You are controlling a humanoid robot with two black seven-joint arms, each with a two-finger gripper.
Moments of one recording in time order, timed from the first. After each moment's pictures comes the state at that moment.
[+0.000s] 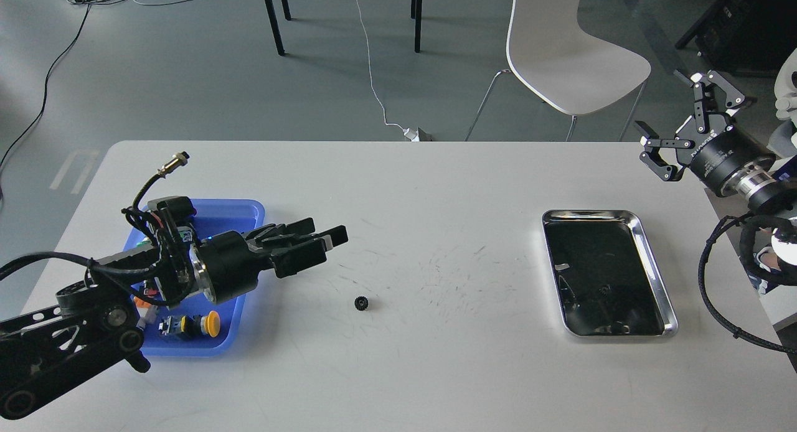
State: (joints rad) left arm -0.42 0.68 -0.58 -1.59 1.82 -0.04 -0.29; right arm 0.65 -0.68 0.65 0.87 0.02 0.44 0.24
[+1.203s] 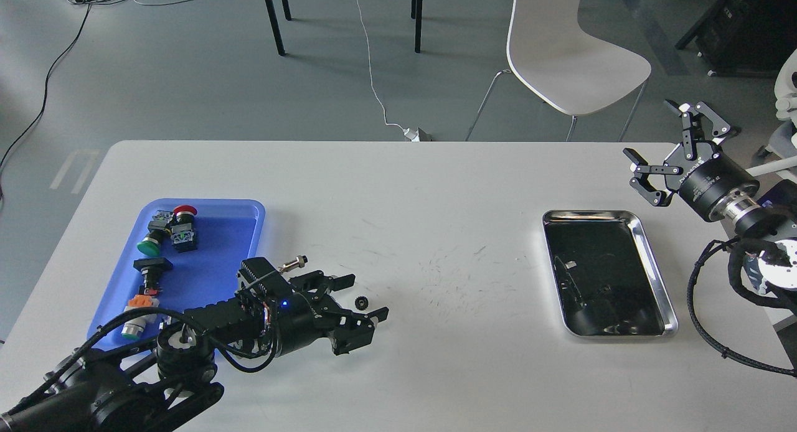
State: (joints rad) left arm -0.35 0.38 -0.55 -1.27 2.18 0.00 -0.27; right arm 0.60 -0.65 0.64 0.85 0.02 0.45 0.24
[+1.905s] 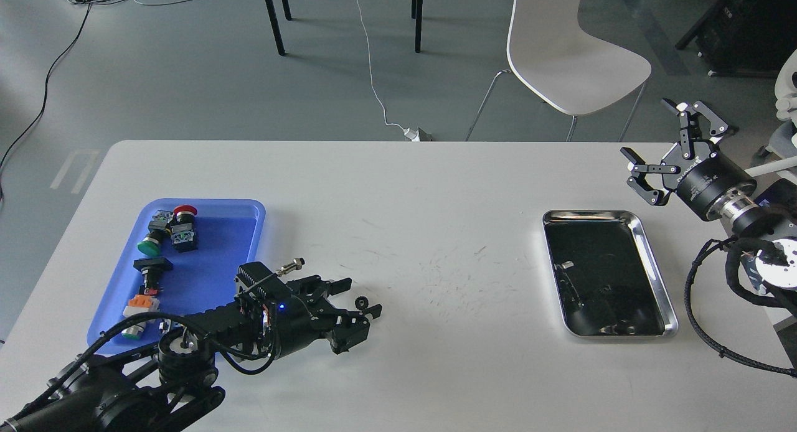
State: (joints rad) left arm -0.33 0.37 -0.56 -1.25 2.18 0.01 -0.25; right arm 0.60 -0.65 0.64 0.86 0.02 0.45 0.24
